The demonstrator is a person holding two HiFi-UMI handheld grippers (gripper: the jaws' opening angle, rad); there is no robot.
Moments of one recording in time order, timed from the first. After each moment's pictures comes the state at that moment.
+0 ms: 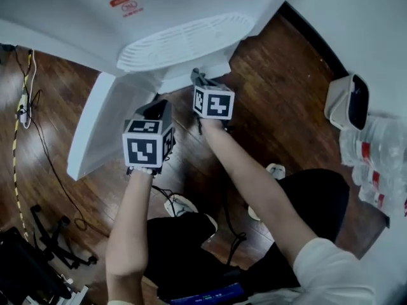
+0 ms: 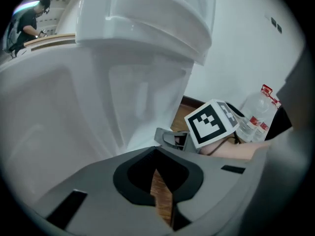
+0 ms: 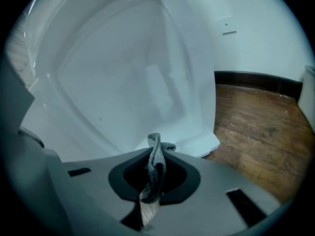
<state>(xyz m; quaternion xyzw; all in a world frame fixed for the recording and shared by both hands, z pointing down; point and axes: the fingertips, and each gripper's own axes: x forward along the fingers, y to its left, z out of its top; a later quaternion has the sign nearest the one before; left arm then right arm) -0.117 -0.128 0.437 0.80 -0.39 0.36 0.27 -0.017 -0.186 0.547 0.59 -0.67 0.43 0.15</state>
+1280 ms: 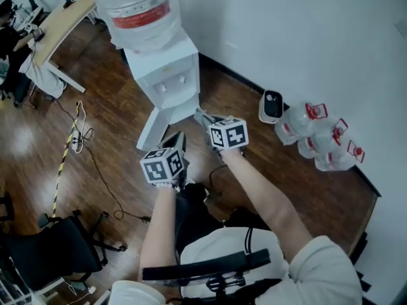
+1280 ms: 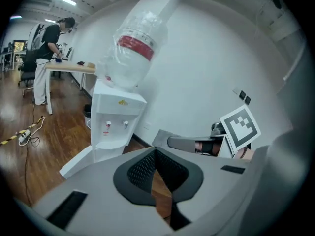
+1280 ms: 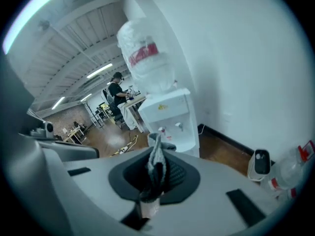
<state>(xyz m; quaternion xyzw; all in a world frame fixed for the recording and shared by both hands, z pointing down) -0.084 0.111 -0.163 0.84 -0.37 0.17 0.35 0.012 0.081 -0.132 0.55 -0.75 0.35 0.15</state>
